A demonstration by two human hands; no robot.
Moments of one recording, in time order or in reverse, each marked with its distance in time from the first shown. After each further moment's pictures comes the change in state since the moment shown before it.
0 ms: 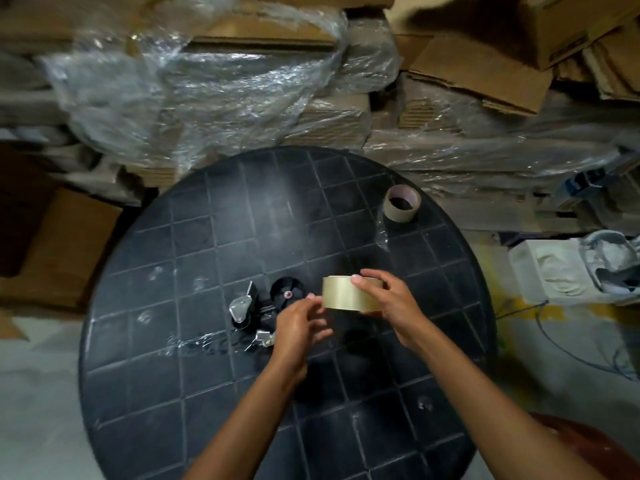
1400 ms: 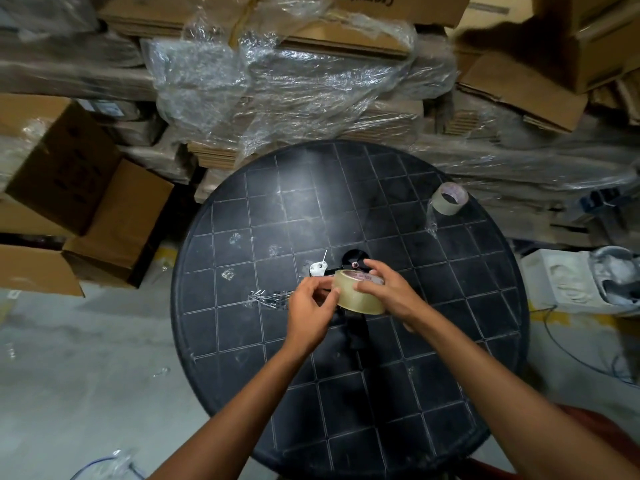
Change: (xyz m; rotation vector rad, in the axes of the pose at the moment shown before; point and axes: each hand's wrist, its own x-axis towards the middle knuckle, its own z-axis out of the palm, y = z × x) left_hand -0.065 0.028 -0.146 0.471 0.073 0.601; right_hand -0.083 -0.012 0.140 -0.491 -0.123 -0.045
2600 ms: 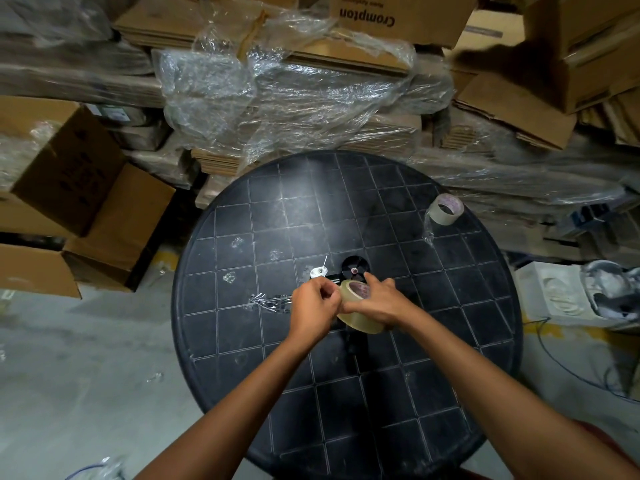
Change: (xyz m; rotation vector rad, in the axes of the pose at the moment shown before) left_hand 0.005 0.023 -0.003 0.235 -0.042 -0.097; right_hand 0.000 -0.018 0.012 -0.494 -0.095 0.155
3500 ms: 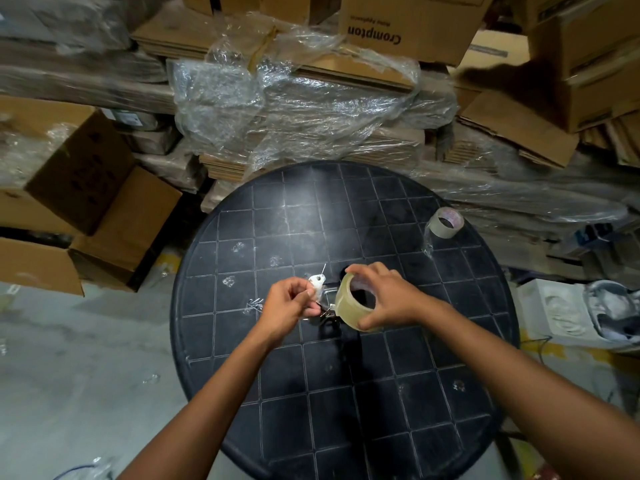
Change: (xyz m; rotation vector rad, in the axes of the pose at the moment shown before) left_hand 0.010 -0.011 -0.035 -0.449 -0.155 -0.065; right_hand -0.003 0.008 -0.042 -0.342 0.029 -0.422
